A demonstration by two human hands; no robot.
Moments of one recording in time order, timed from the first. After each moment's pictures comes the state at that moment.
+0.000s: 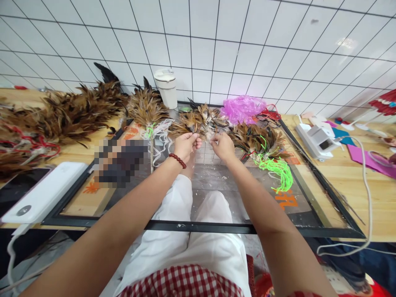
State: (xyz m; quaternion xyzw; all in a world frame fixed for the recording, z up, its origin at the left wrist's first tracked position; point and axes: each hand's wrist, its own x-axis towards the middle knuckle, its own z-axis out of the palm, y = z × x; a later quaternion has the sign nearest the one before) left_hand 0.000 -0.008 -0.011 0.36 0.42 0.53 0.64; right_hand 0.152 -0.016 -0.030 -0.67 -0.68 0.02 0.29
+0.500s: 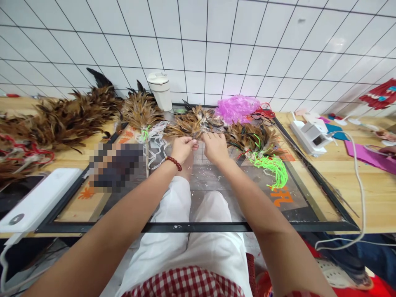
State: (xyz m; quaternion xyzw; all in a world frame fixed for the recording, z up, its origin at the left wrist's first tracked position) left_hand 0.002 0.000 -0.023 0.47 0.47 0.50 0.56; right_hand 0.132 -0.036 -0.013 -0.59 -0.77 -0.11 0.22
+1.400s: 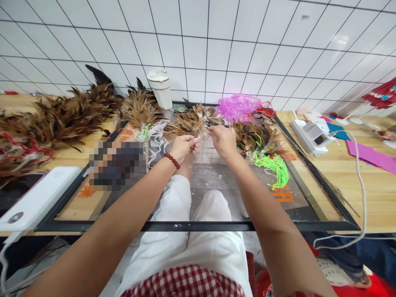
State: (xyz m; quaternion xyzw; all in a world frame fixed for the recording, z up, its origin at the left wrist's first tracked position) left_hand -0.006 -0.011 -0.007 0.48 0.46 0.43 0.61; right_hand 0.165 -0.024 -0.005 -0.58 -0.74 -0.08 0.33
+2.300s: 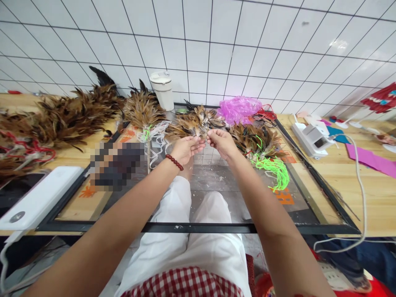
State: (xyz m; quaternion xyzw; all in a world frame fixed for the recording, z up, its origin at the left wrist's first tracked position) left_hand -0.004 -0.016 -0.002 0.34 0.39 0.46 0.72; right_hand 0.146 -0.026 0.005 -0.45 -0.49 0.52 0.54
